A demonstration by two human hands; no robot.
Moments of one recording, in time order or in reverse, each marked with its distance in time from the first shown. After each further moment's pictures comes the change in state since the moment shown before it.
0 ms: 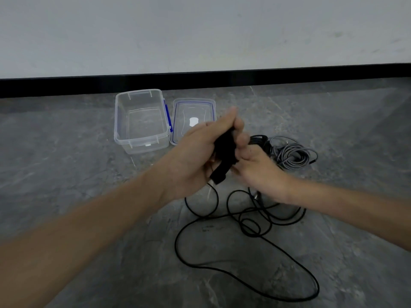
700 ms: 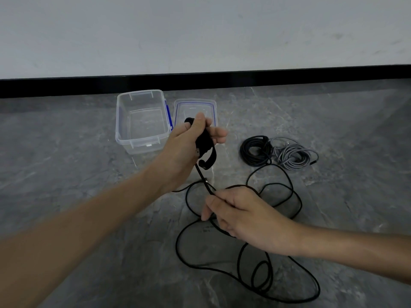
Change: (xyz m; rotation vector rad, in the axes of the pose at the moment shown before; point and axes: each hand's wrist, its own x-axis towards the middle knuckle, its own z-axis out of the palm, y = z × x) left_hand 0.013 -0.012 -0.031 0.075 0.317 0.192; right_hand -0.061 -0.019 0.034 -0.067 -0.254 0.178
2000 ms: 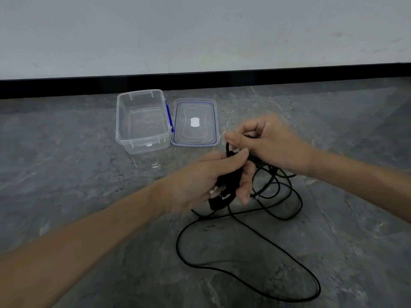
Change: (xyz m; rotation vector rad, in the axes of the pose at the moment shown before) left_hand -0.032 -0.003 0.017 0.188 -0.547 -0.245; right_hand 0.041 -0.026 -0.083 -0.112 0.204 -0.322
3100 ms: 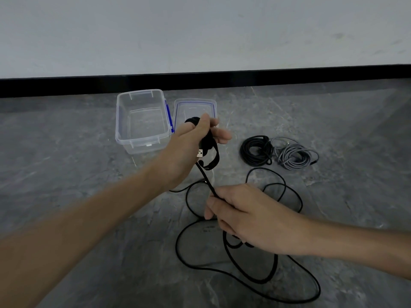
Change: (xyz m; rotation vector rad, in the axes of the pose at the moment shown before) left_hand 0.019 0.002 -0.035 0.034 0.527 0.207; right_hand -0.058 -0.025 0.061 -0.152 -0.268 0.272
